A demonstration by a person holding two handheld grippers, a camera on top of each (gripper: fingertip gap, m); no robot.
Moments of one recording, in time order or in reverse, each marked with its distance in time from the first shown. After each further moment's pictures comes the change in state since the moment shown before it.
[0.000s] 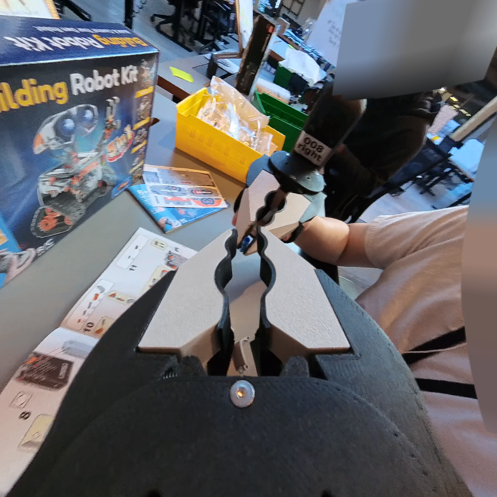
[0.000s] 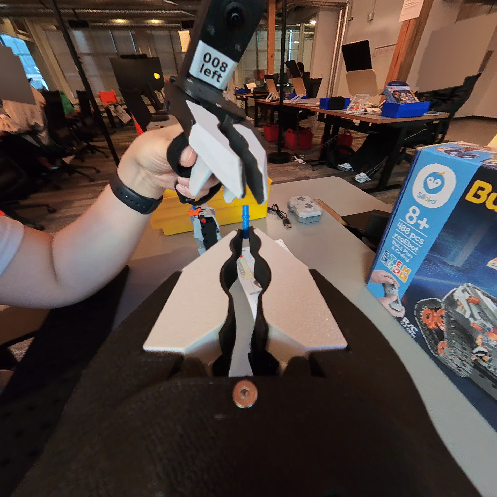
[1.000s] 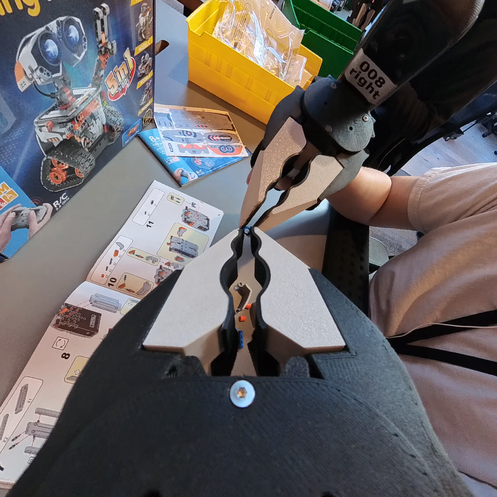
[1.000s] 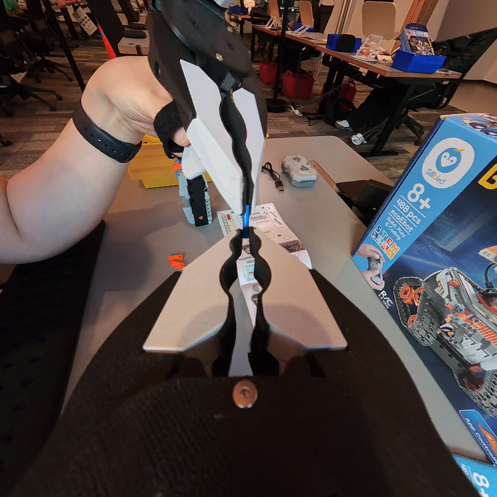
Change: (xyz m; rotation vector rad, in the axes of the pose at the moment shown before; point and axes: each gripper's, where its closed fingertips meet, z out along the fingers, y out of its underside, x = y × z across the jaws) left arm -0.017 0.038 0.006 -0.227 -0.104 0.032; right arm 0.004 0.028 0.004 -0.204 0.031 -0.103
